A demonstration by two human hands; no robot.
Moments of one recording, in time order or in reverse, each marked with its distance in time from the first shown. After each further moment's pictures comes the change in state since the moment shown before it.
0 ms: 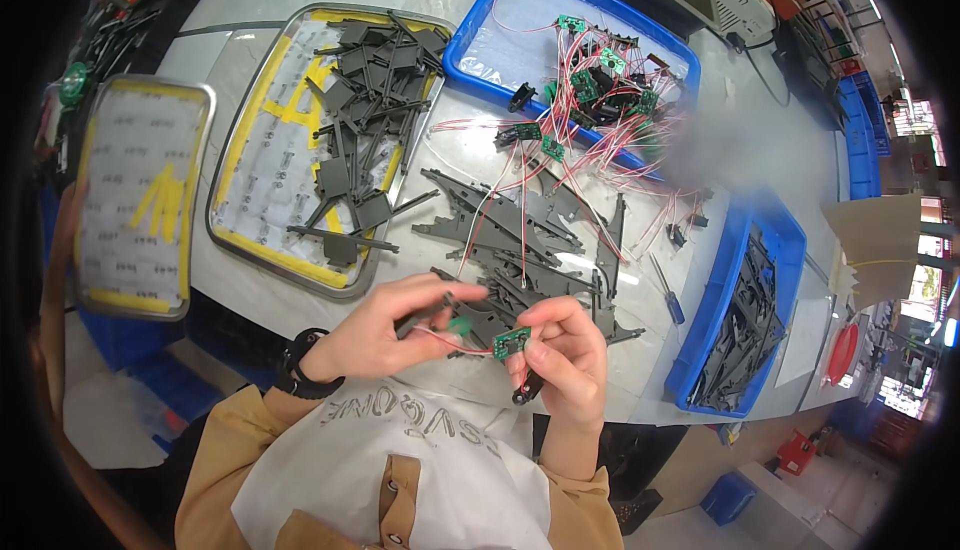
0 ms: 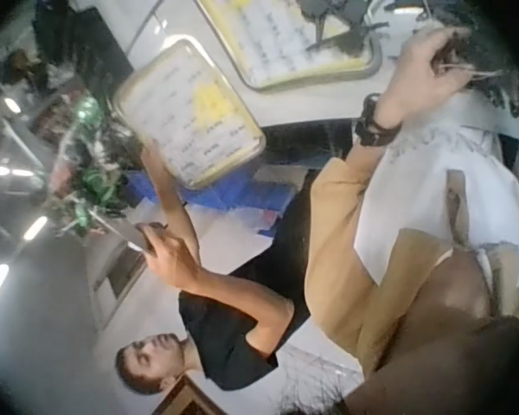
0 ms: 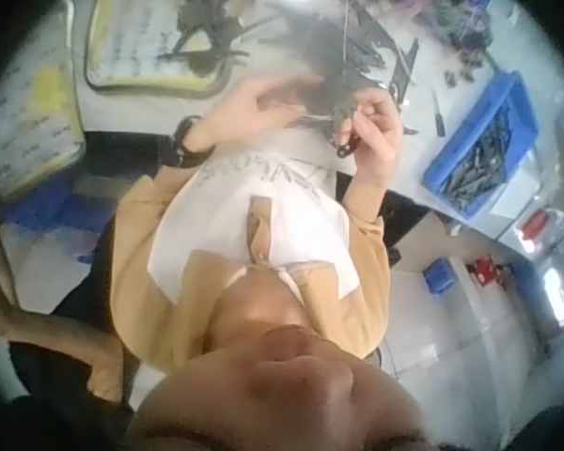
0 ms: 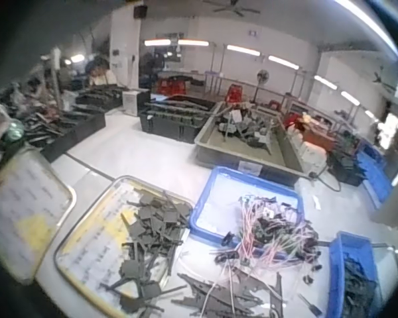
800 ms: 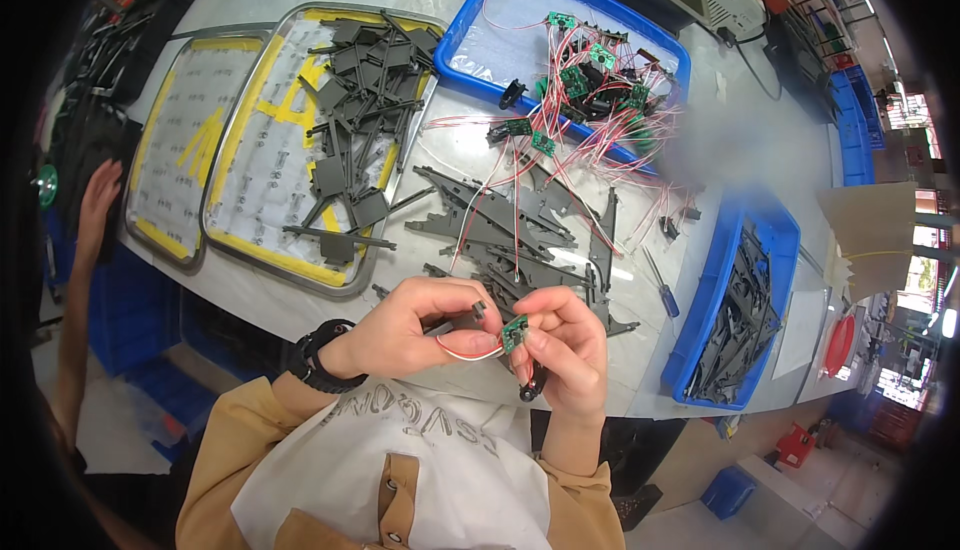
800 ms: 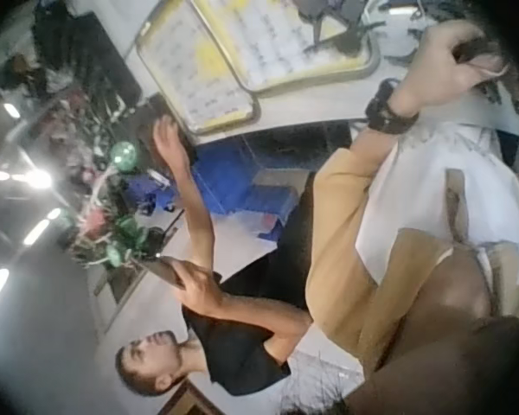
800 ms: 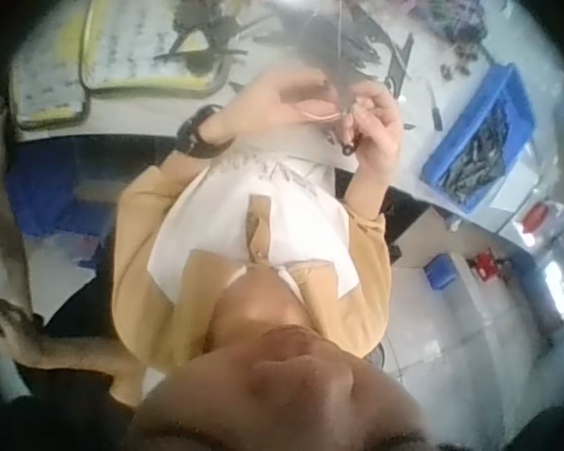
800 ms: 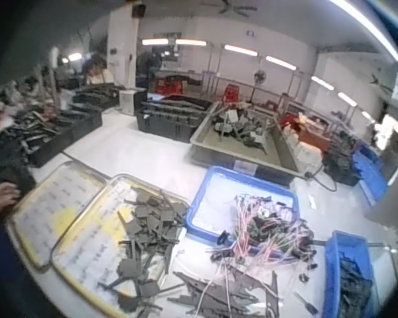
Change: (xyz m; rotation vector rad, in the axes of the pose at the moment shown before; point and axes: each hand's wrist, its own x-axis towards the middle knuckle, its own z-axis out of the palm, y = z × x) left_hand 0.019 0.007 0.015 -0.290 -0.168 0.052; right_hand 0.002 -0.009 0.004 0.027 0.036 0.080
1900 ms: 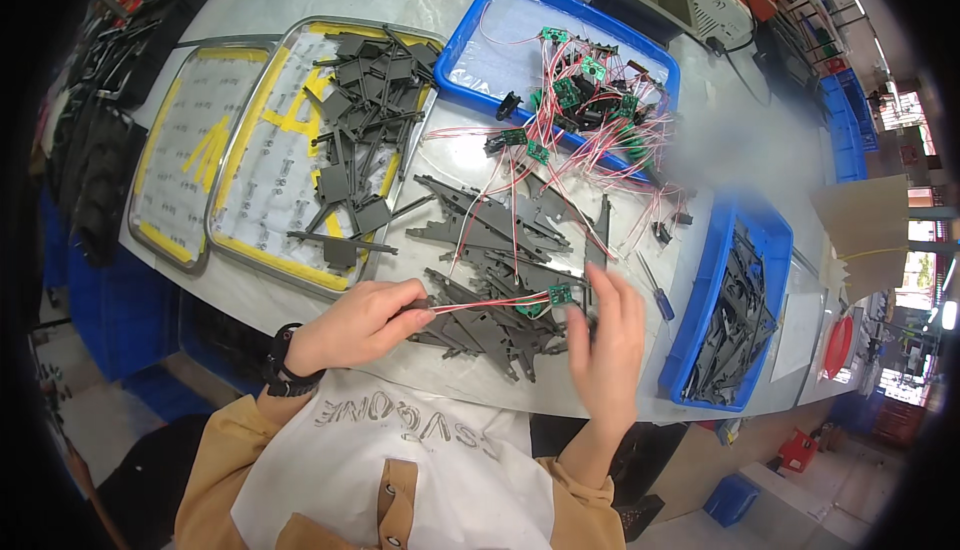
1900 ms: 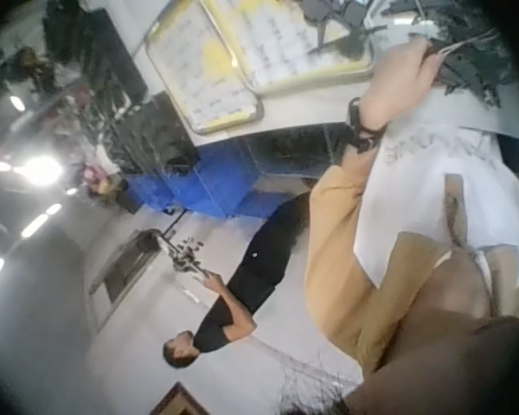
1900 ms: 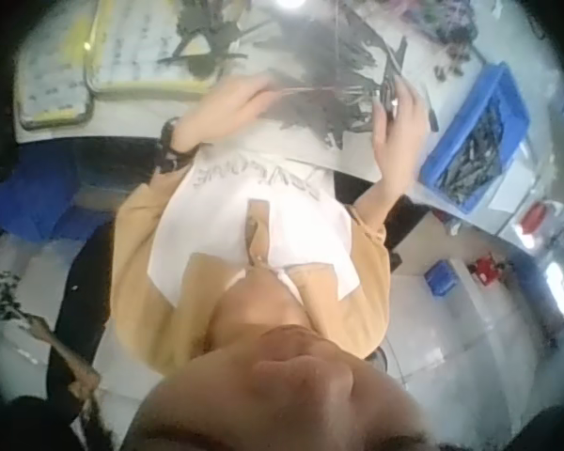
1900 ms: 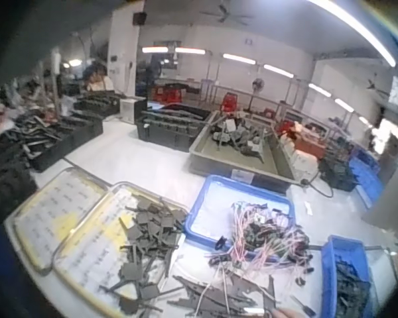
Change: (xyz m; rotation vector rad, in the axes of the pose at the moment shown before) left_hand -0.036 -0.002 -0.027 0.665 0.046 -0.086; right_hand -0.009 -0.026 -0.017 -1.589 0.272 -0.381
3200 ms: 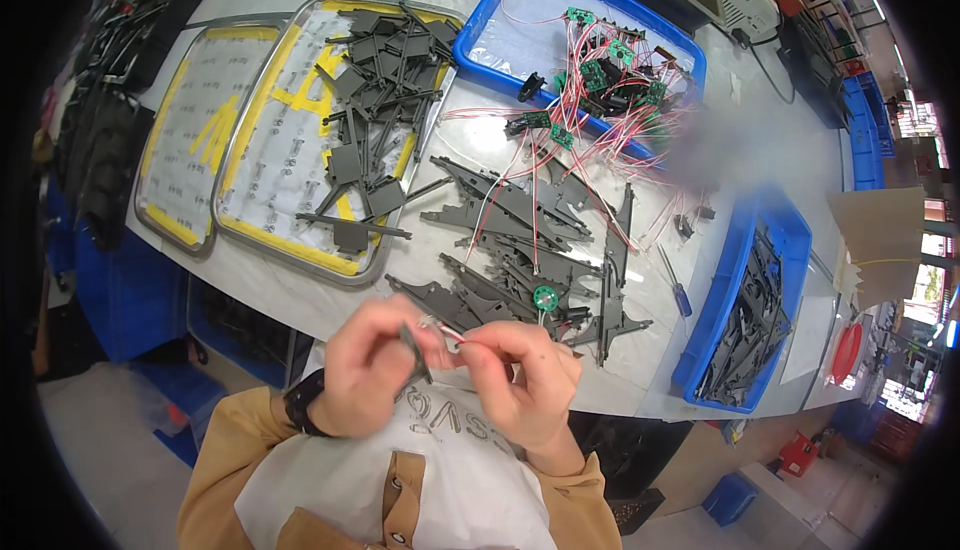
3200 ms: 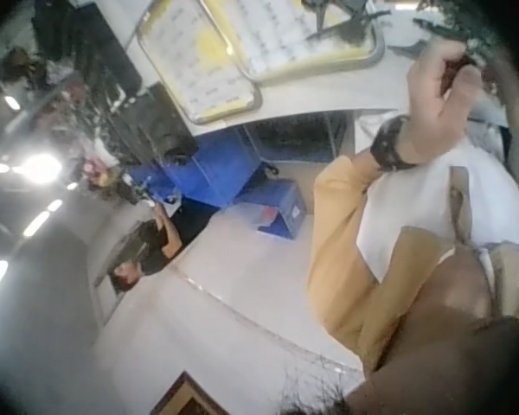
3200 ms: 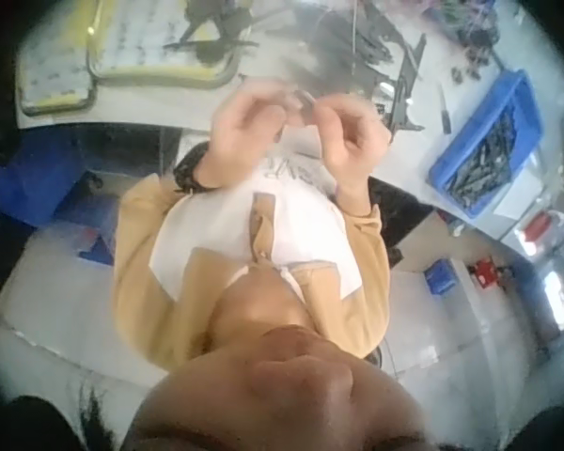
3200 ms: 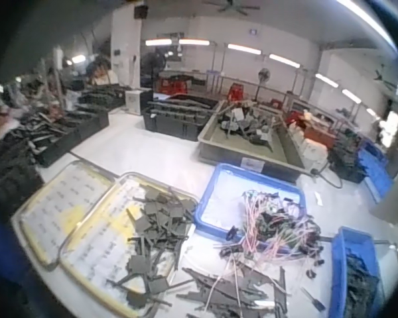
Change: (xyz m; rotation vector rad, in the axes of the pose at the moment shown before) left_hand -0.022 0.051 0.037 -0.812 0.508 0.098; right_hand -0.016 -0.069 0.041 0.864 0.023 0.039
